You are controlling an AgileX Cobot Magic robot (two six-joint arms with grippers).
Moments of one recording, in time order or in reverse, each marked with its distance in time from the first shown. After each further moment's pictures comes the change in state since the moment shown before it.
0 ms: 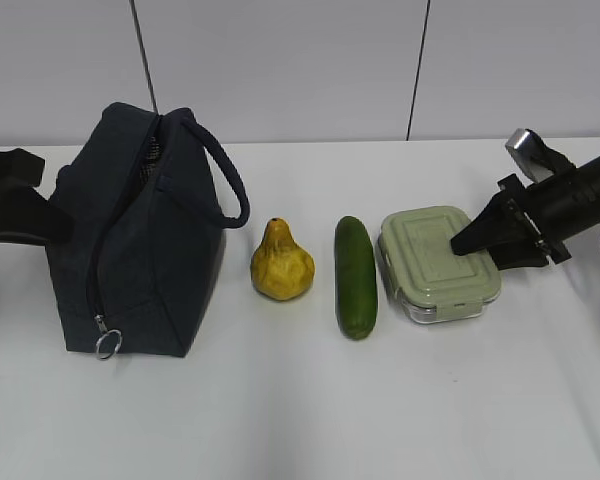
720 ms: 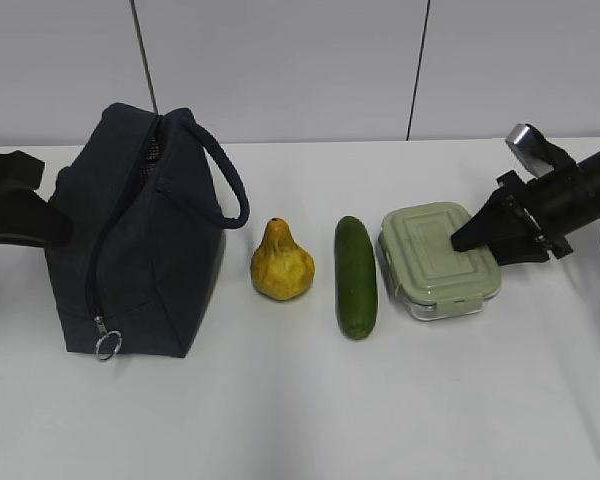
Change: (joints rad) left arm 0.000 0.000 0.000 0.008 0.005 0.000; right arm 0.000 -0.018 0.002 0.004 -0.023 0.000
